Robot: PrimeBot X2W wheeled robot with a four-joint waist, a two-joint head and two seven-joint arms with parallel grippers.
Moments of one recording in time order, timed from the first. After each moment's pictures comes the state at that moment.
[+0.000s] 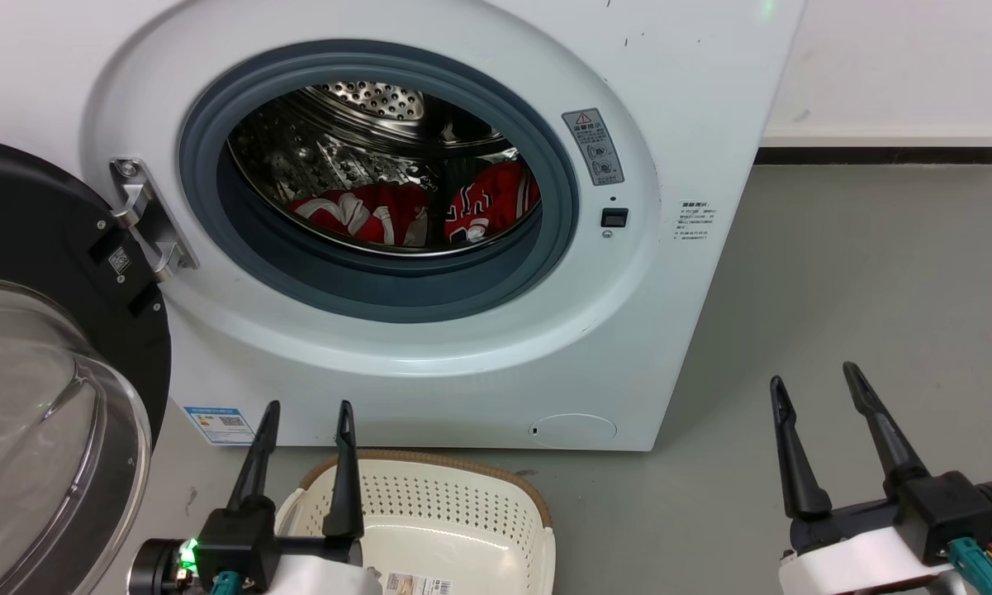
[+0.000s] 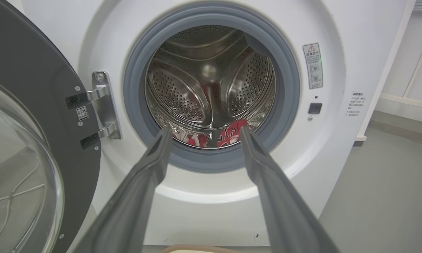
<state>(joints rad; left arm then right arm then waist) 0.08 0.07 -0.14 -0.05 -0.11 0.08 -0.25 0.05 -0.05 0.01 -0.05 -0.03 0.13 -0.25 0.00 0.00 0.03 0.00</state>
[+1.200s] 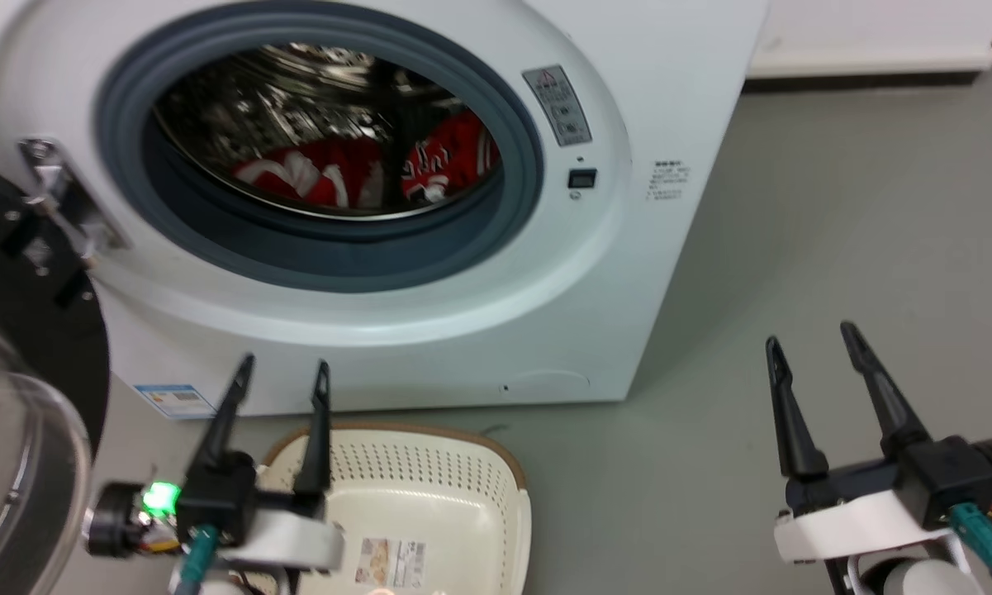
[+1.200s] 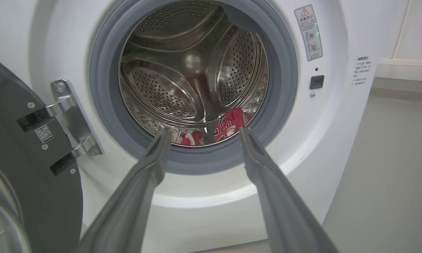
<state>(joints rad) 0.00 0.11 -0.08 0.01 -0.01 0.02 -0.26 -0.02 -0.05 0.03 -0.02 -0.05 0.13 -0.26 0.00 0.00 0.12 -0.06</state>
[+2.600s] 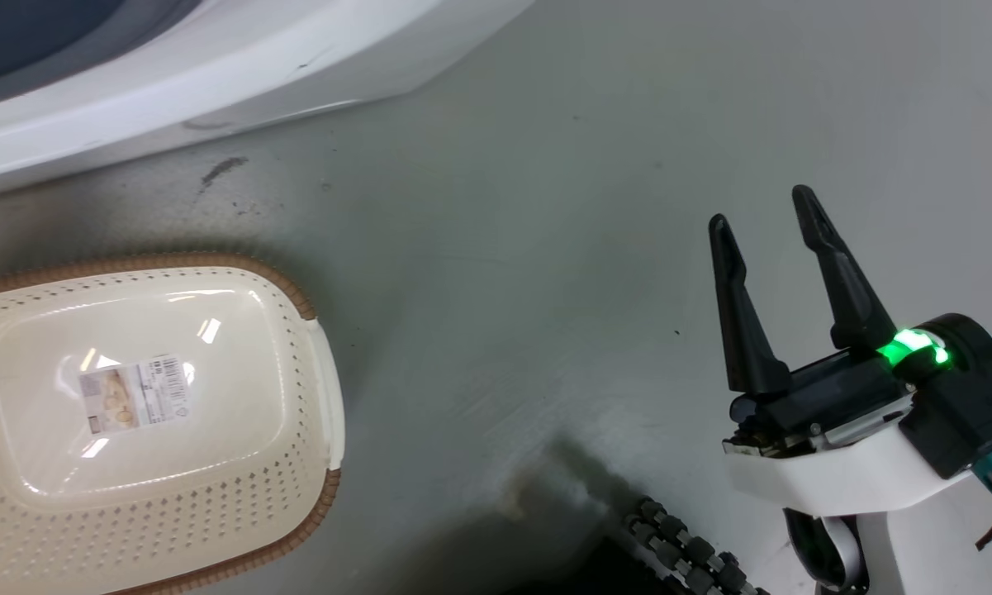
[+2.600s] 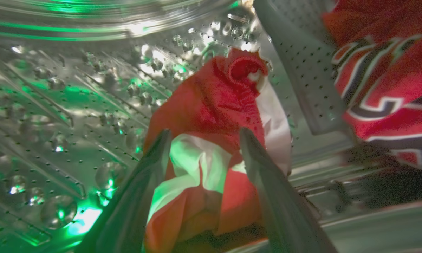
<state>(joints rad) -1.58 0.82 -0.55 0.75 -0.28 -0.13 0.68 -0.21 -0.05 0.19 -0.18 0.15 0.13 -0.26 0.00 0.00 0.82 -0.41</state>
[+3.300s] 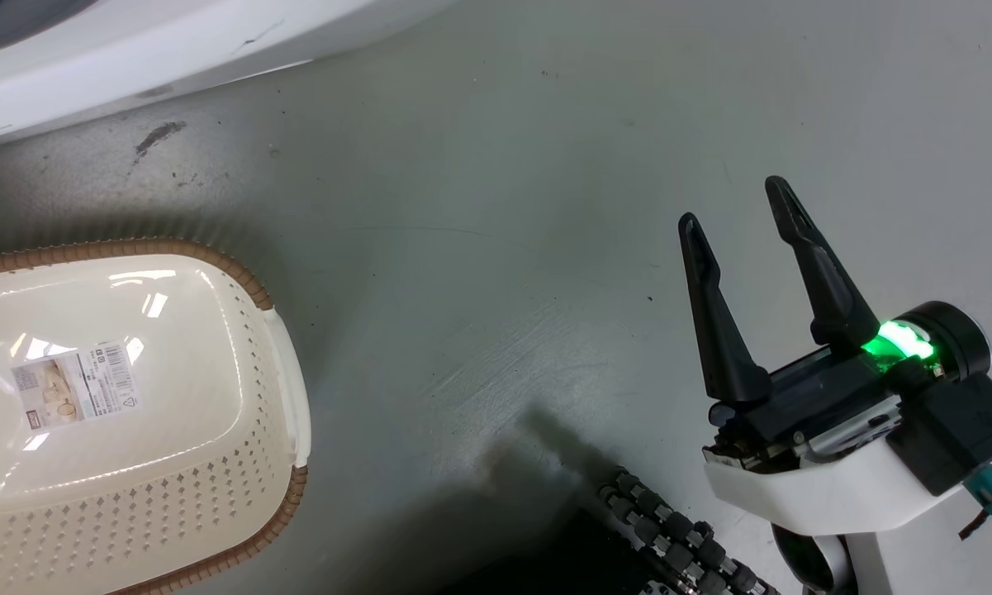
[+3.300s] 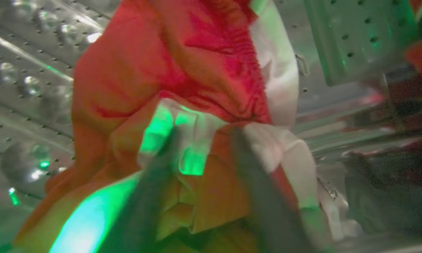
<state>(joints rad) -1.71 0.97 -0.78 0.68 -0.53 -0.13 0.96 -0.22 -0.05 0.25 -0.24 0.14 0.13 -0.26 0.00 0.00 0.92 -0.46</state>
